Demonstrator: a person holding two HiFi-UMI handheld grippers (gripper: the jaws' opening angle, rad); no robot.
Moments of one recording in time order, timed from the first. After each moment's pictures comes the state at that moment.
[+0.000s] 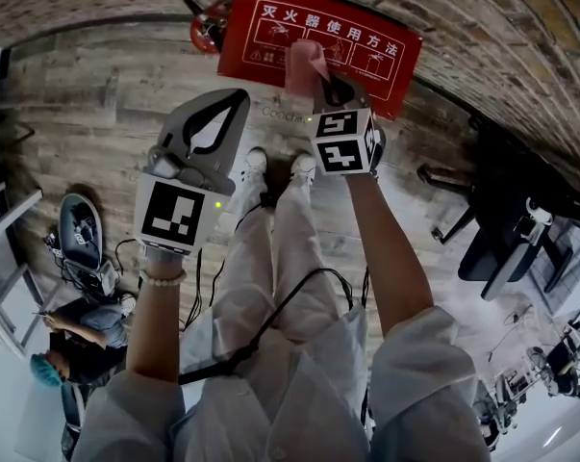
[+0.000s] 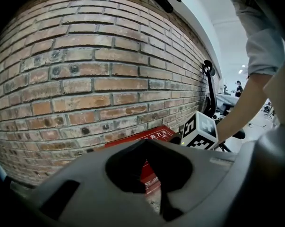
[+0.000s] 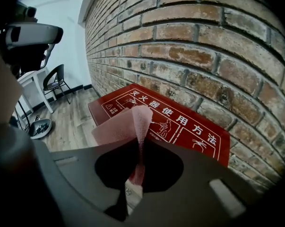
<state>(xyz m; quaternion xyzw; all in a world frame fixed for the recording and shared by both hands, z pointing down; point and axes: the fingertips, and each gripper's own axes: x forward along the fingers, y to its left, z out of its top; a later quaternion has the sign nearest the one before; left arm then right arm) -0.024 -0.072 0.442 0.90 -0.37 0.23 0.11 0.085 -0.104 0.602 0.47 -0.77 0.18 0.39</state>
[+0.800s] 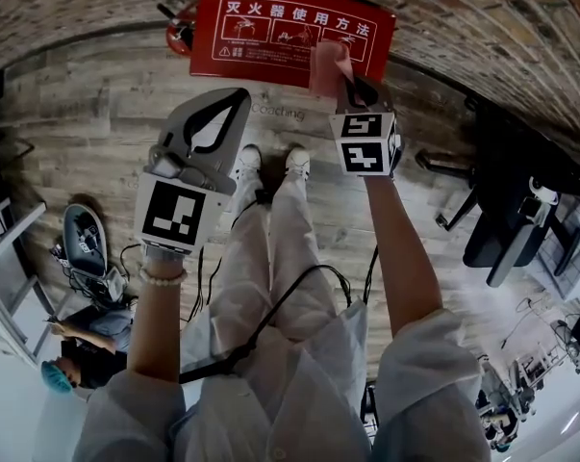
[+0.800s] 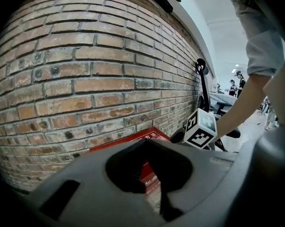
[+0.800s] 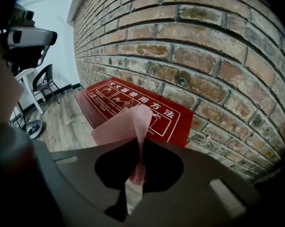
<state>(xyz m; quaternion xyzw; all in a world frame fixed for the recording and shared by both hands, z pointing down) 0.029 -0.058 0.443 0.91 -0.33 0.23 0.11 0.180 -0.078 0.602 0.52 -0.74 0.20 0.38</state>
